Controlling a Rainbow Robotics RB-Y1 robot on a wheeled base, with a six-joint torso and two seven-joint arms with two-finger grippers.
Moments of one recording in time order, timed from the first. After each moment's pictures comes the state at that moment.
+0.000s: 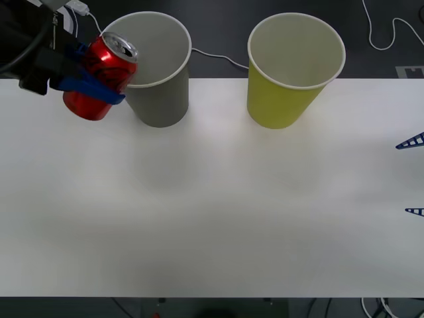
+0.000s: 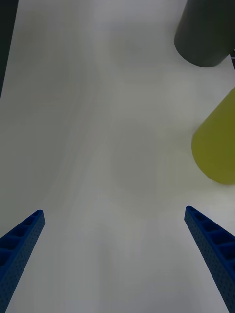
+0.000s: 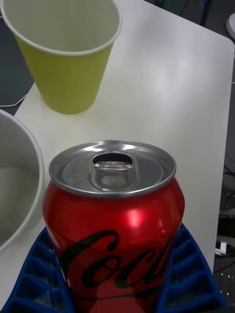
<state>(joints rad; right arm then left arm) 0.16 -1.12 -0.45 -1.87 1.30 -1.43 0.05 -0.83 1.04 -0.11 -1.80 -1.44 -1.54 1.03</state>
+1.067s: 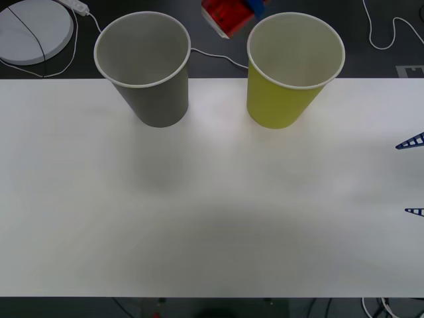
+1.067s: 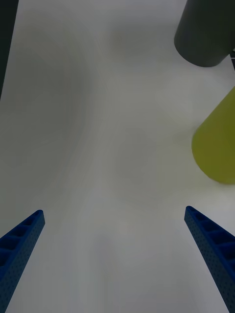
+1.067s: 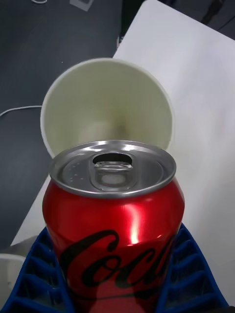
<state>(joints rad) 0.16 -1.12 -0.45 -1.87 1.30 -1.43 0.05 -1.76 0.65 -0.90 -1.11 -1.55 -1.30 1.33</state>
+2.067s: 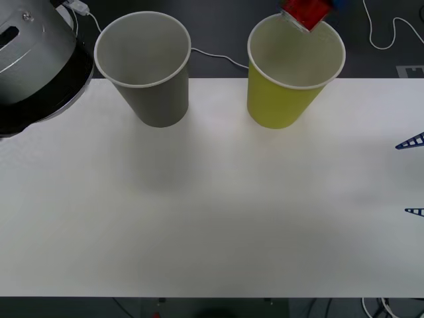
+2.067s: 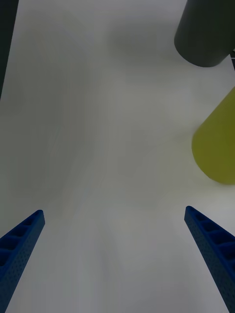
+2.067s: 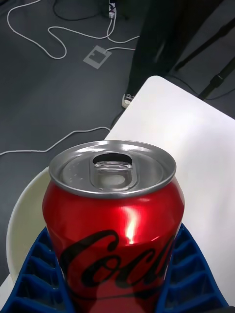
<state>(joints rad) 0.16 -1.12 -0.45 -1.87 1.30 -1.43 0.05 -1.83 0.28 -0.93 -0.69 -1.61 -0.99 1.30</state>
